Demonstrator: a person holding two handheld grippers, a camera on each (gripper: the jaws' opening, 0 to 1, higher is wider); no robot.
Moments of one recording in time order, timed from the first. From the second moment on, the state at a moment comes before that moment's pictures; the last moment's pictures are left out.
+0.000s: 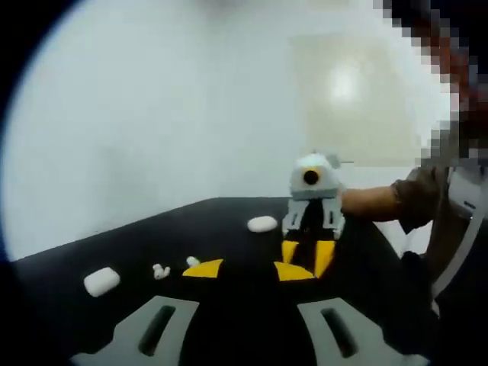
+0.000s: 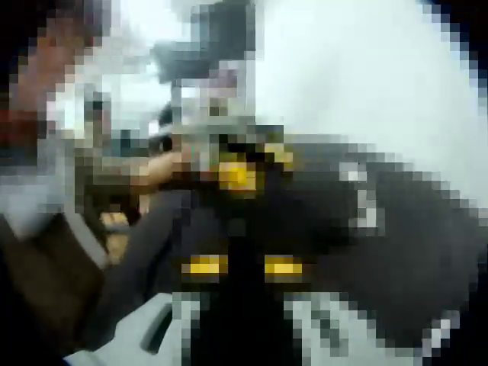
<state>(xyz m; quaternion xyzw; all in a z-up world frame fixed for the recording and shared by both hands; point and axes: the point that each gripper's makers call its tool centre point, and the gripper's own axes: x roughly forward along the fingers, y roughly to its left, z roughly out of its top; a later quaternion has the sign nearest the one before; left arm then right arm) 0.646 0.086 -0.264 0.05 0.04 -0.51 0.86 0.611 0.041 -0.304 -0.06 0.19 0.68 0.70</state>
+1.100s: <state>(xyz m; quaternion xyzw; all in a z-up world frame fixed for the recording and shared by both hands) 0.610 0.045 -0.294 0.05 0.12 -0.60 0.79 0.610 0.048 -0.322 -0.15 0.11 0.69 0.70</state>
